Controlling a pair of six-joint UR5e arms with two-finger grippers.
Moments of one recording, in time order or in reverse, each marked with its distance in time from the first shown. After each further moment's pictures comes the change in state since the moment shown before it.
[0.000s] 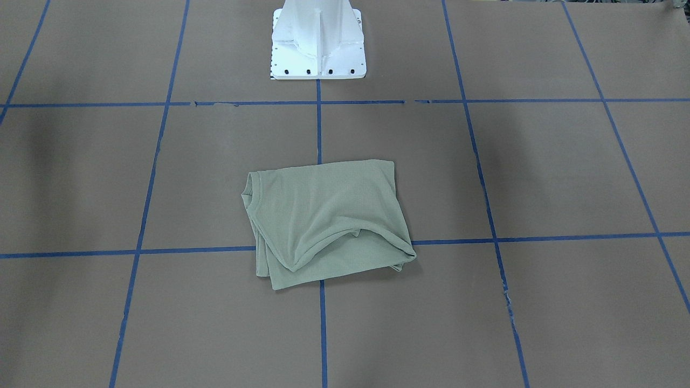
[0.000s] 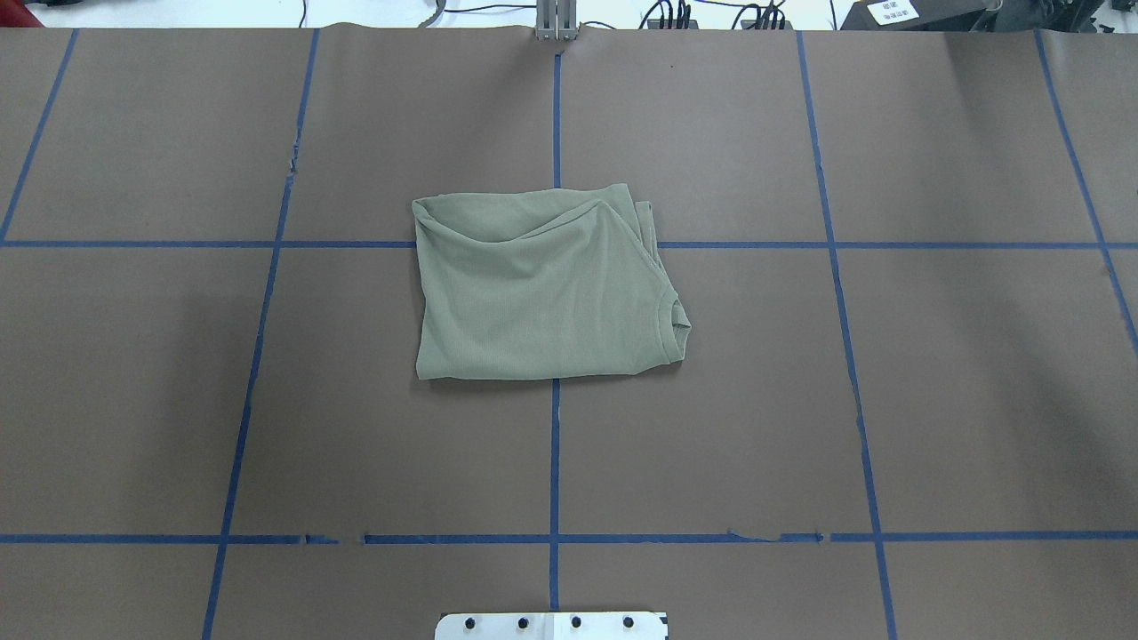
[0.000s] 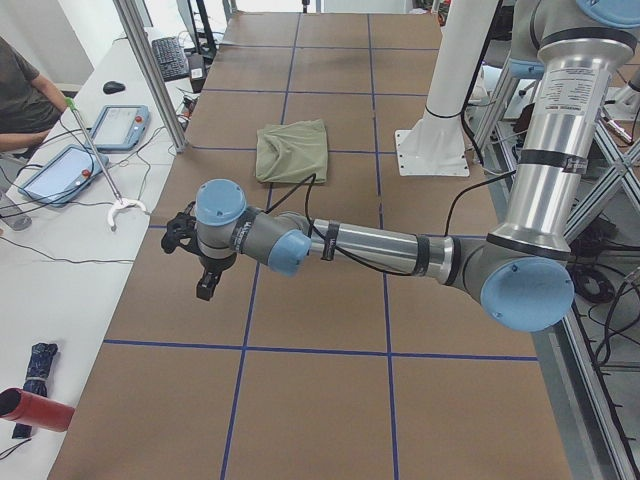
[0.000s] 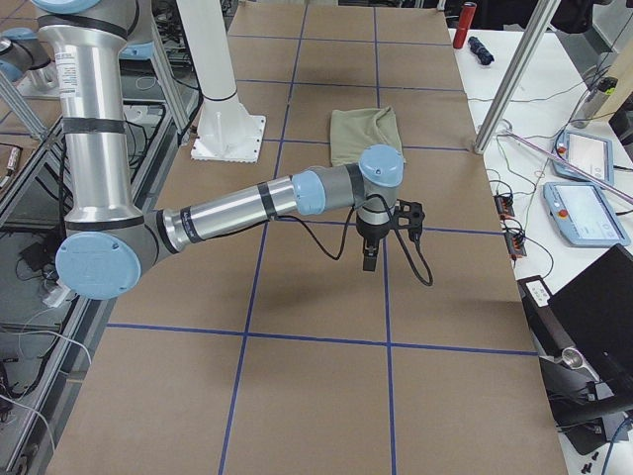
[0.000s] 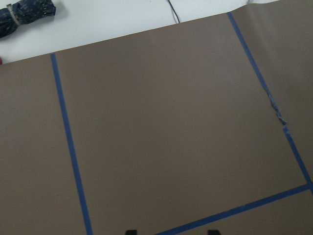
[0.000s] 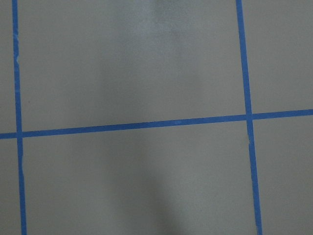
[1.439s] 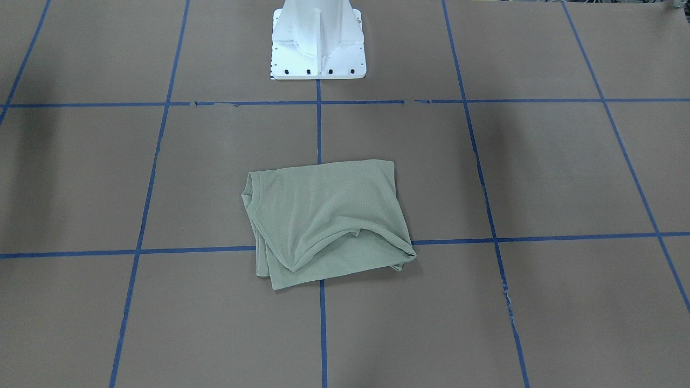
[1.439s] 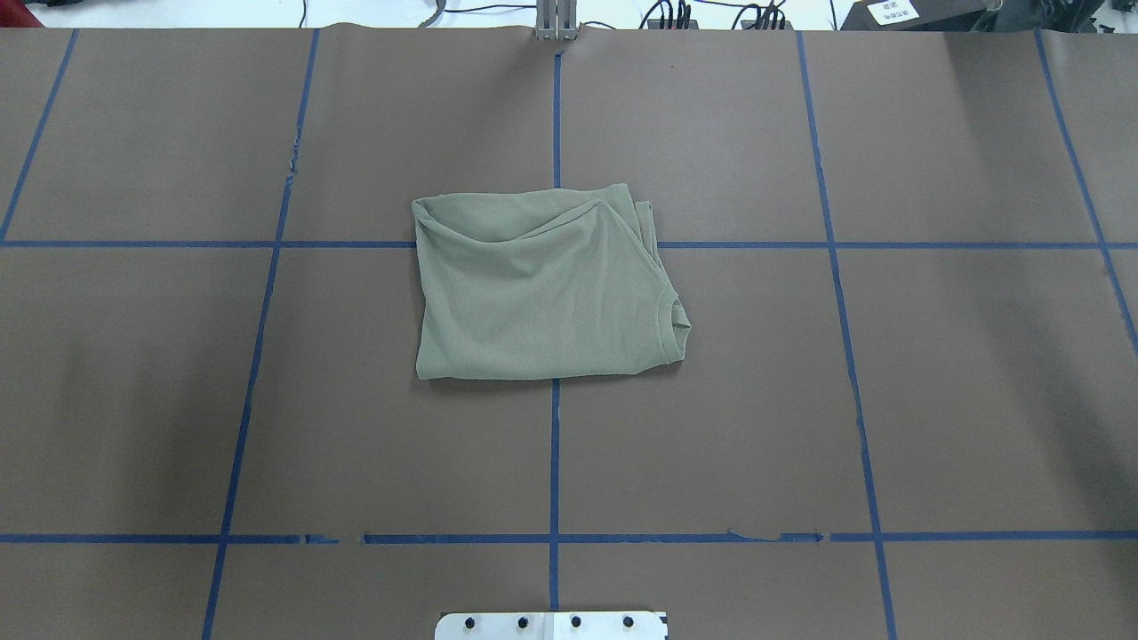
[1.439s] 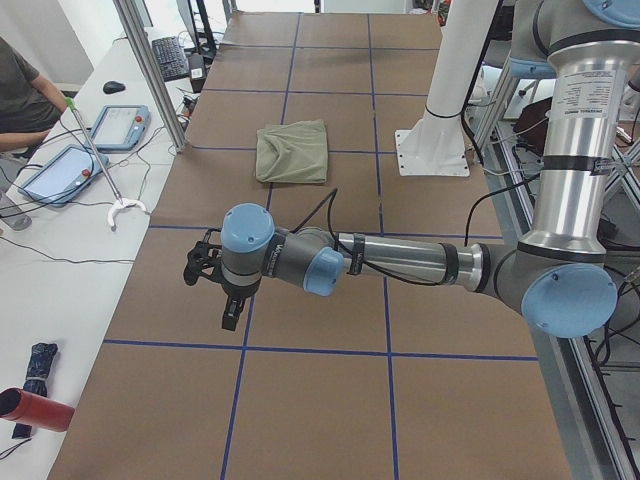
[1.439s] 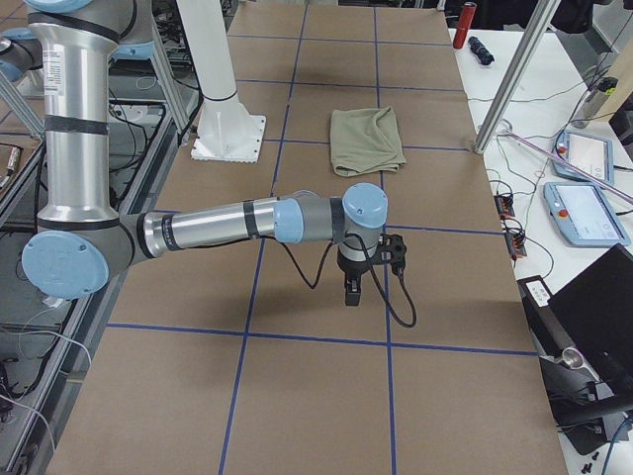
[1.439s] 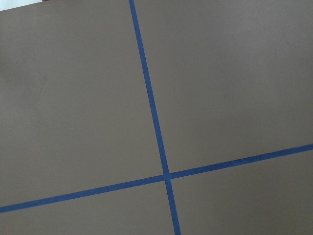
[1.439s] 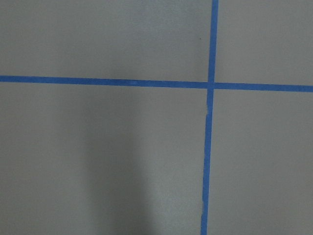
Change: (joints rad) left arm -0.023 0.117 -0.085 0.035 0.024 -0.033; right arm 0.067 -0.094 -0.058 -0.006 -0.004 -0.220
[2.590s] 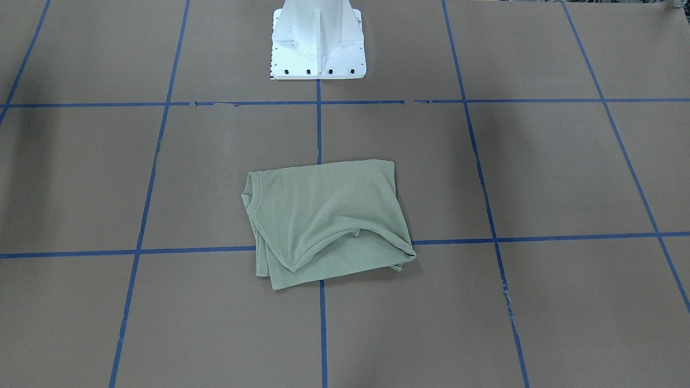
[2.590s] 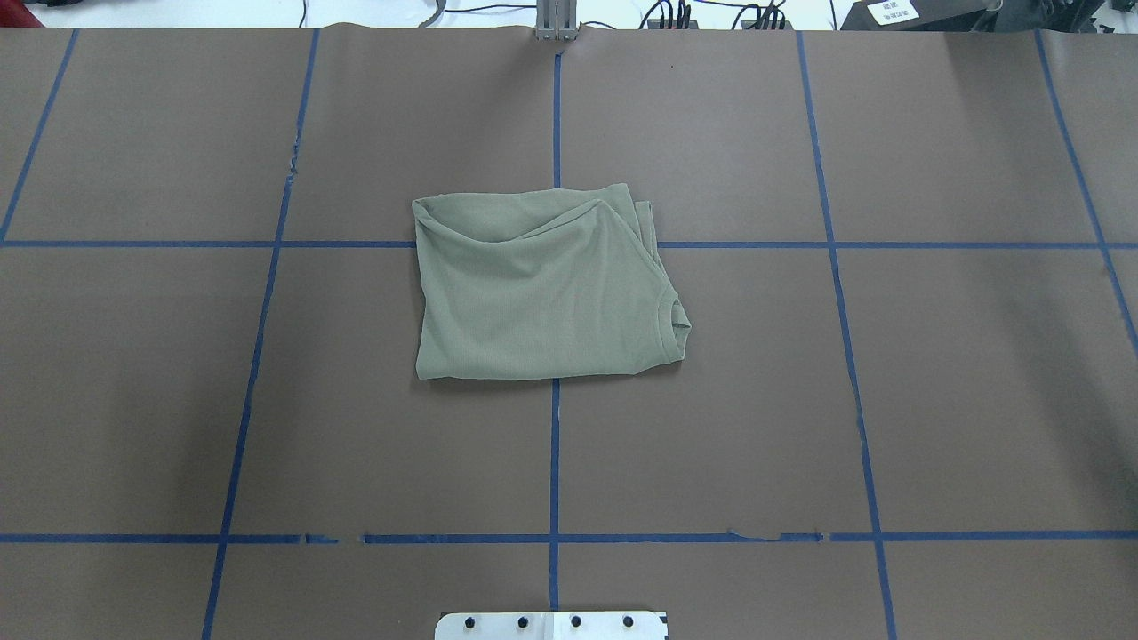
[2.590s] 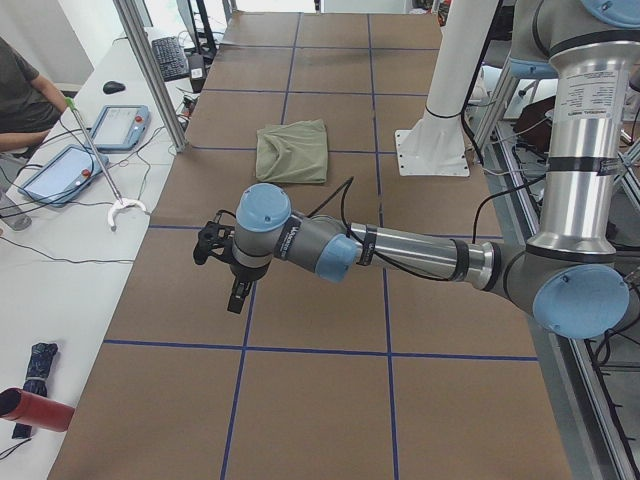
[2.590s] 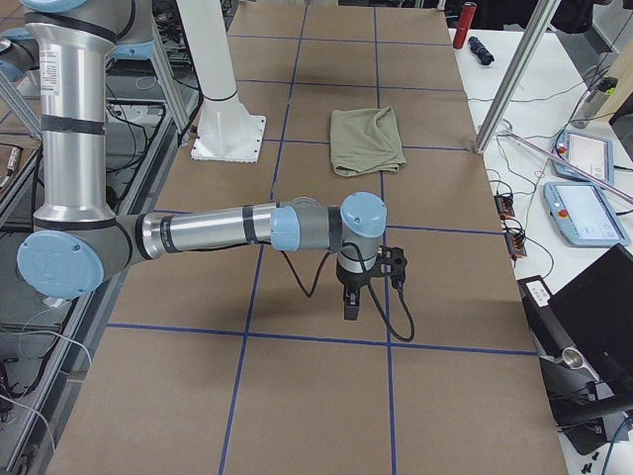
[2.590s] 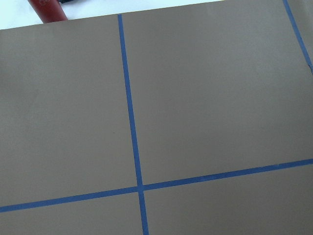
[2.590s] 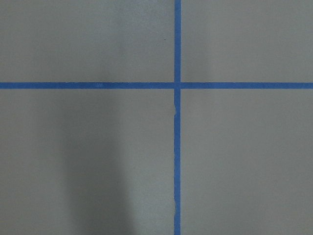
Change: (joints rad) left arm 0.006 0.037 -0.085 -0.006 0.008 -0.007; right arm 0.010 -0.005 -0.014 0.010 -0.056 0.012
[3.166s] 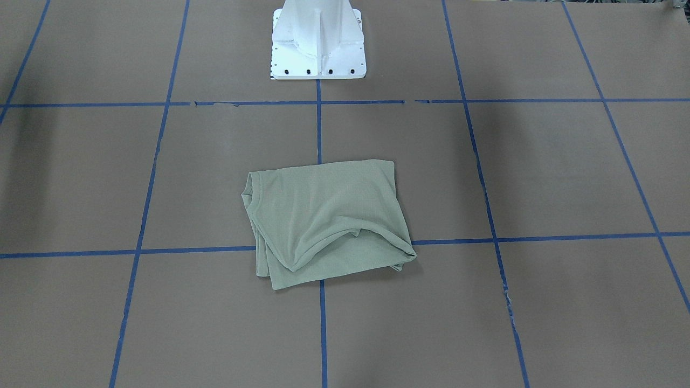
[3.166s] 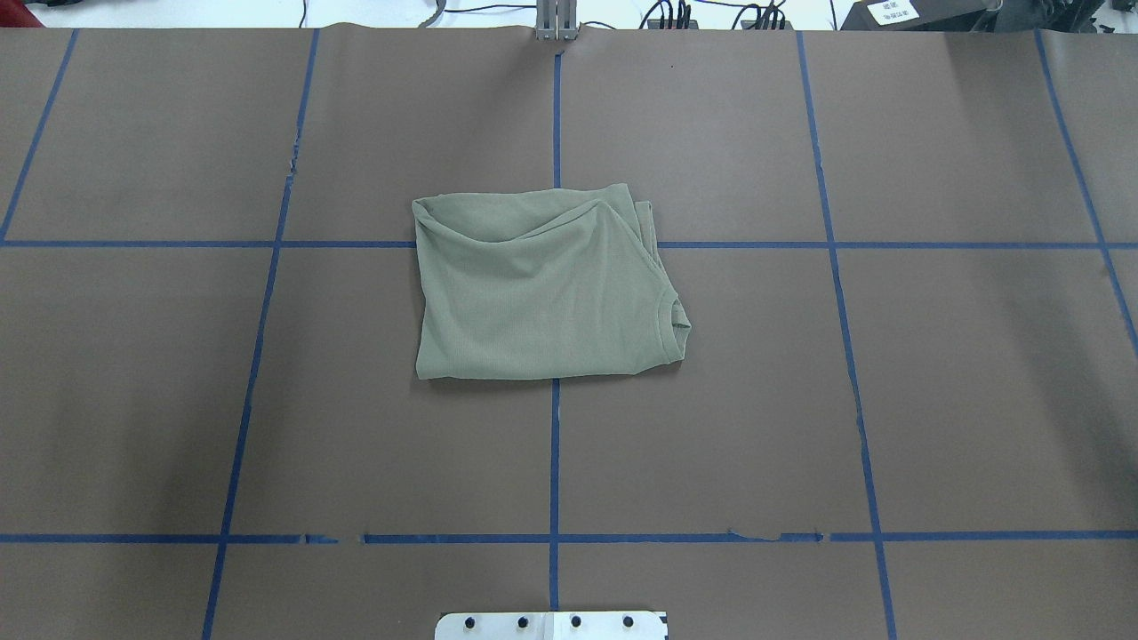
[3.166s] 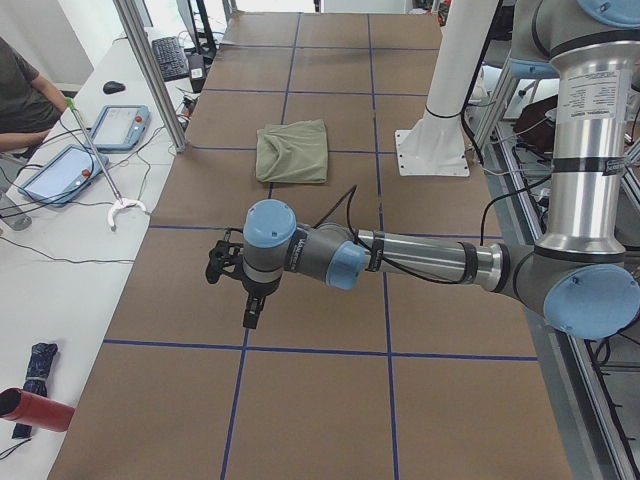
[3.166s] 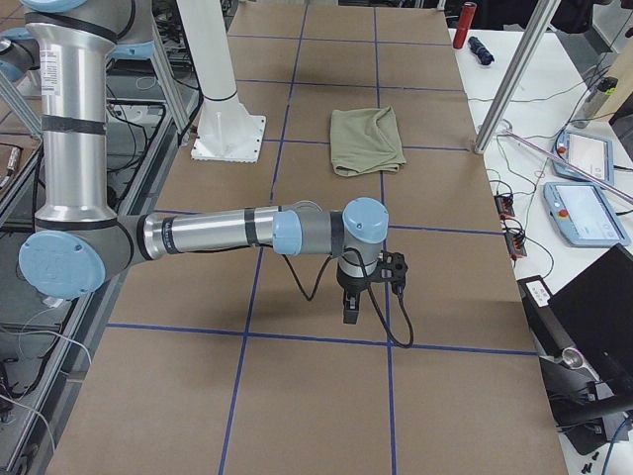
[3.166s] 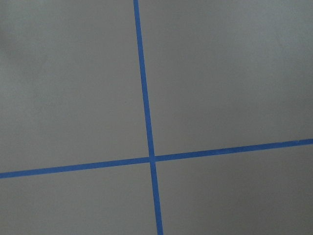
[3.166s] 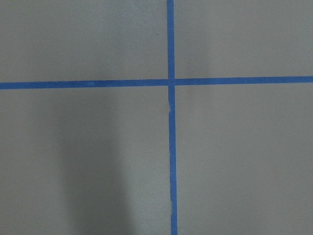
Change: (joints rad) left arm 0.021 0.077 -0.004 0.081 0.017 0.094; right arm 0.000 0.013 -0.043 0.001 0.002 -0.004
